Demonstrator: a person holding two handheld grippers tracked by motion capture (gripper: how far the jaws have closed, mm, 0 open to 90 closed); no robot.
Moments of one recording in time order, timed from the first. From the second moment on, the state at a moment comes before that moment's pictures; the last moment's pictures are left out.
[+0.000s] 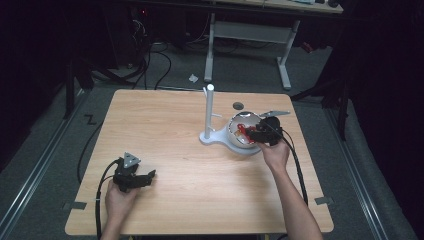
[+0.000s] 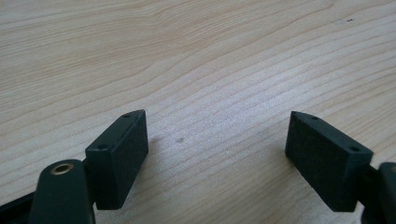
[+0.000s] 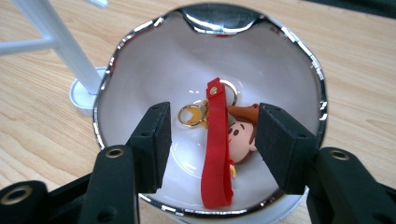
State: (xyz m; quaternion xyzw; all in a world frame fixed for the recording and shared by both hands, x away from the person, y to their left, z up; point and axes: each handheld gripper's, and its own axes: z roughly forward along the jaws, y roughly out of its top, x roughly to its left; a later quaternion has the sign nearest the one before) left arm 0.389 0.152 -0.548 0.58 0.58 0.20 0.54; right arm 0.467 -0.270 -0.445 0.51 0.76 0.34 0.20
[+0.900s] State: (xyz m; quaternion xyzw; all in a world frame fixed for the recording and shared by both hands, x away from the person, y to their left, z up) left arm 0.389 0.152 -0.548 0.58 0.58 0.20 0.54; right arm 0.433 -0.286 -0.409 0.50 0.75 0.38 0.22
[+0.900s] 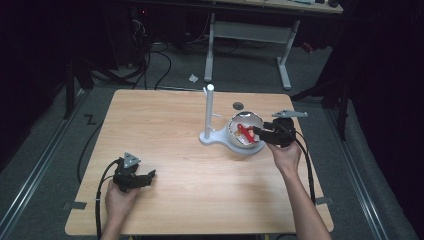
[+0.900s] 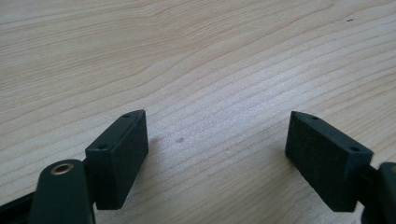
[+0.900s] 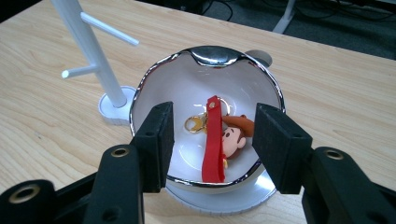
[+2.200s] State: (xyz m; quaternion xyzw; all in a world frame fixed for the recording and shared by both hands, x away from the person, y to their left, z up) left arm 0.389 0.152 -0.548 0.58 0.58 0.20 0.54; right arm 0.358 -0.326 -0.399 0.51 0.71 0.44 0.23
